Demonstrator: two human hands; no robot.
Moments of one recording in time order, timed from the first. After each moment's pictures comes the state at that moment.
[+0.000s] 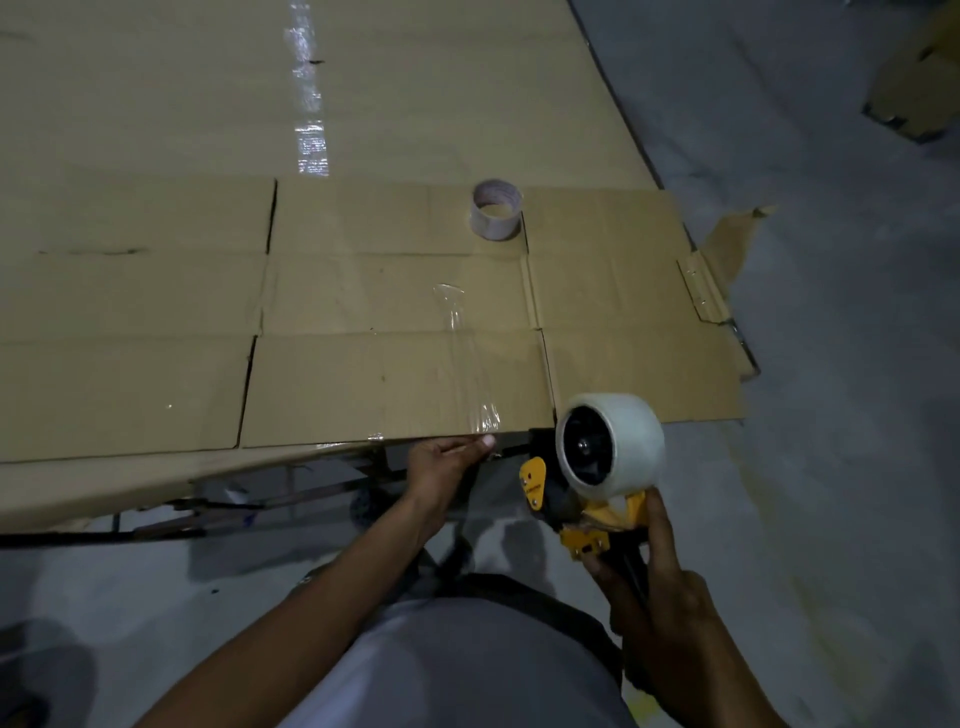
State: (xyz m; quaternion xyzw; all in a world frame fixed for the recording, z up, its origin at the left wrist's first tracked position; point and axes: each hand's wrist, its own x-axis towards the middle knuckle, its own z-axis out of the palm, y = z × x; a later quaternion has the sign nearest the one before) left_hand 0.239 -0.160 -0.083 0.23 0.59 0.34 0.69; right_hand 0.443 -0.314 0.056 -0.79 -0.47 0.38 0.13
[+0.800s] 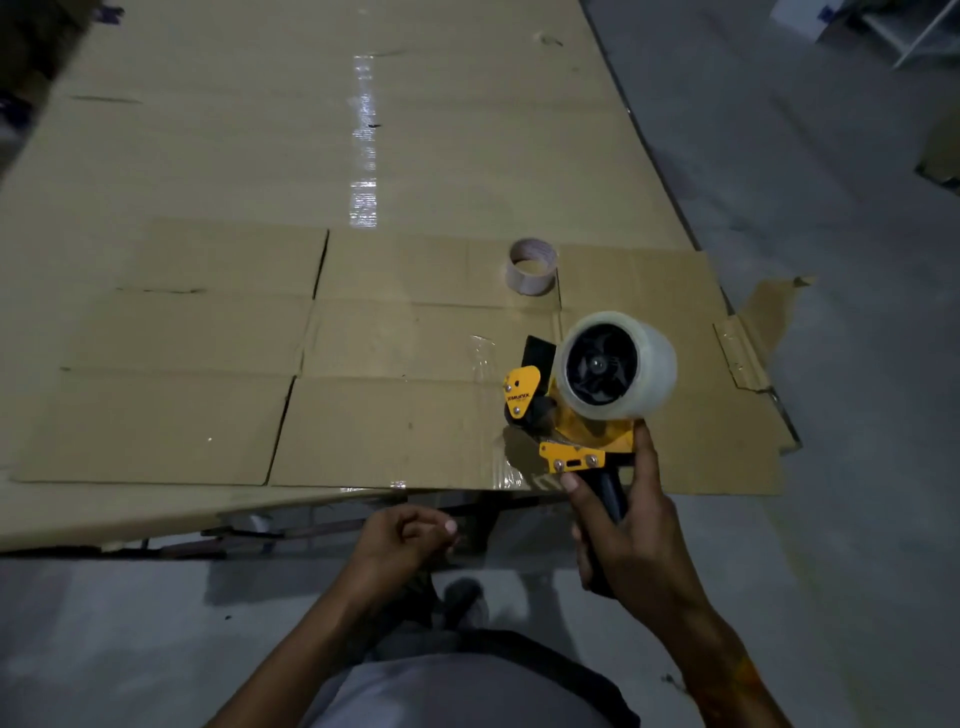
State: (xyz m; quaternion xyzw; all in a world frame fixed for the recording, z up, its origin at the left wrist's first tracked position) left_hand 0.161 -0.184 -0.057 0.36 0.61 0.29 0.64; right_hand 0.418 -0.193 0.078 -0.65 -0.49 0.44 0.36
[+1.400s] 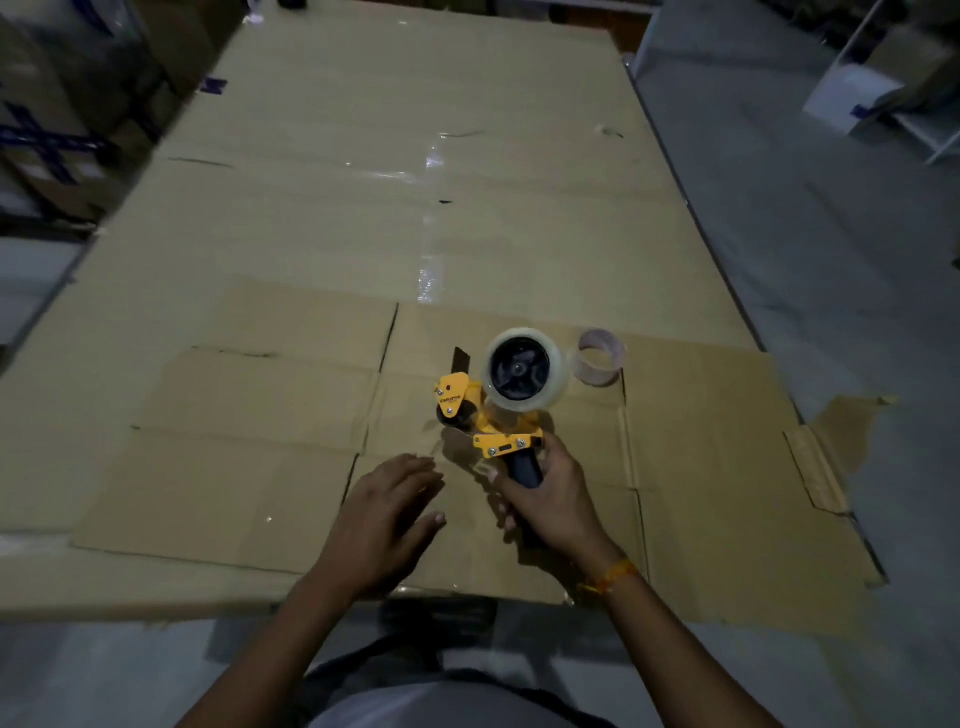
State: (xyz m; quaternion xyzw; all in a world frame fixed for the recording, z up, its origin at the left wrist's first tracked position) left_hand 0.048 -0.061 -0.048 0.76 0.58 0.21 0.20; right_hand 0.296 -0.026 0.026 -0.61 -0.55 0.49 0.30
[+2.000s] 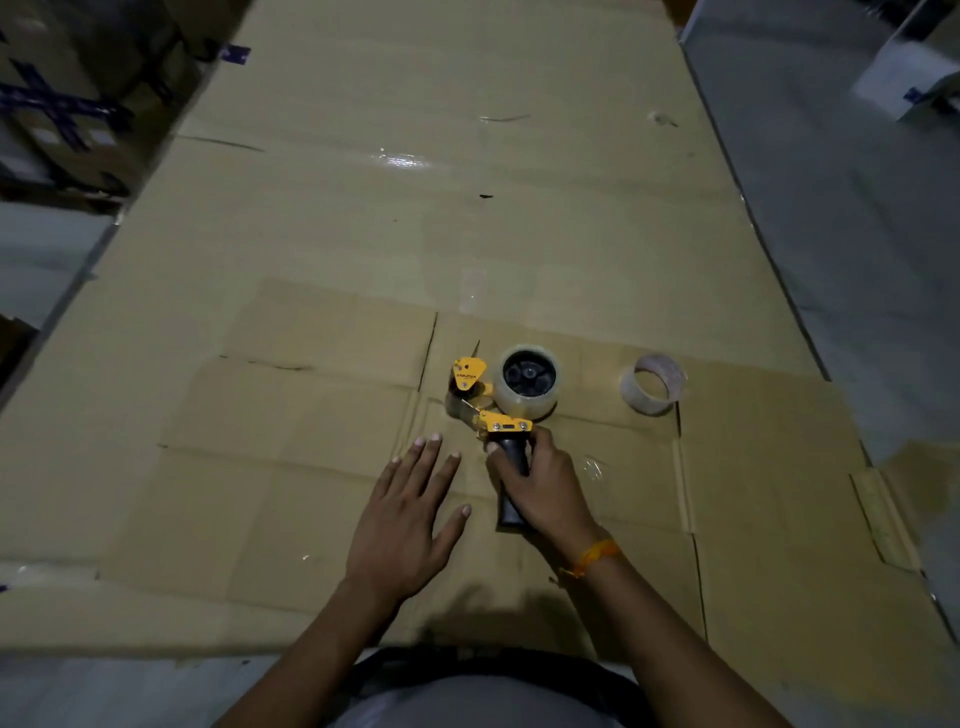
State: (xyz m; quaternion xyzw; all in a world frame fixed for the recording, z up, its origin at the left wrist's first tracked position) left_hand 0.028 -0.021 -0.071 0.74 0.65 0.10 0.11; right_hand 0.227 0.056 -0.030 -0.67 -0.61 0.36 0.21
